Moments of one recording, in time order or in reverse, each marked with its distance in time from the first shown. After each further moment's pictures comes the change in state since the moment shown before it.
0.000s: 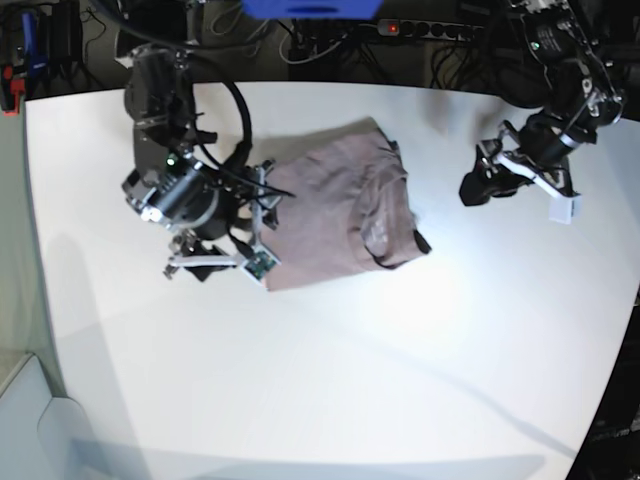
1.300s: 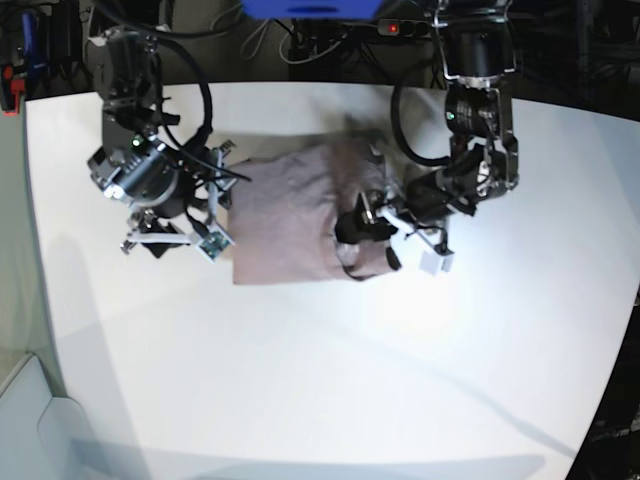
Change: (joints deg) left arm -17.6 6.1 20.6 -29.7 10.6 -0.1 -10.3; right arm -4.6 4.9 5.1 1.6 0.2 0.0 0.2
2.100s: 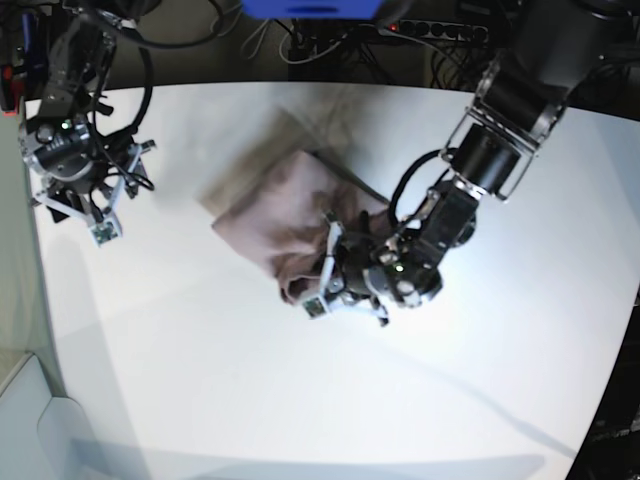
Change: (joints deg) left arm -25.6 -9.9 49.0 -13.1 32.3 -12.3 -15.3; right arm -4.7 -0.5 23.6 1.3 0.3 0.0 0.3
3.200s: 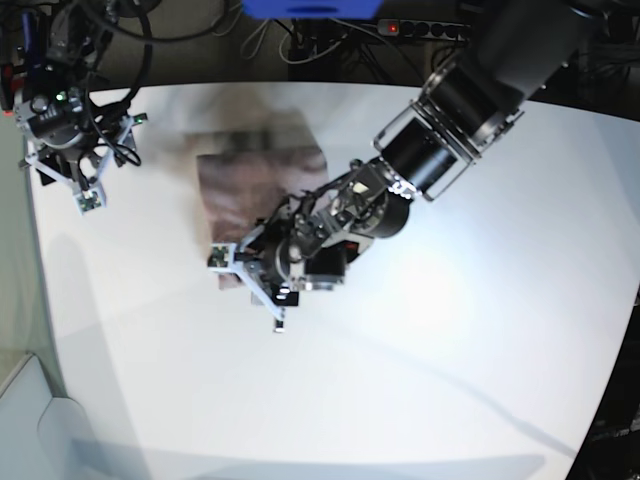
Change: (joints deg) left arm -1.2 10.8 8.0 -0.4 32.8 -5.7 -10.5; right arm -4.9 -3.1 6.2 1.6 -0.2 0.0 -0.2
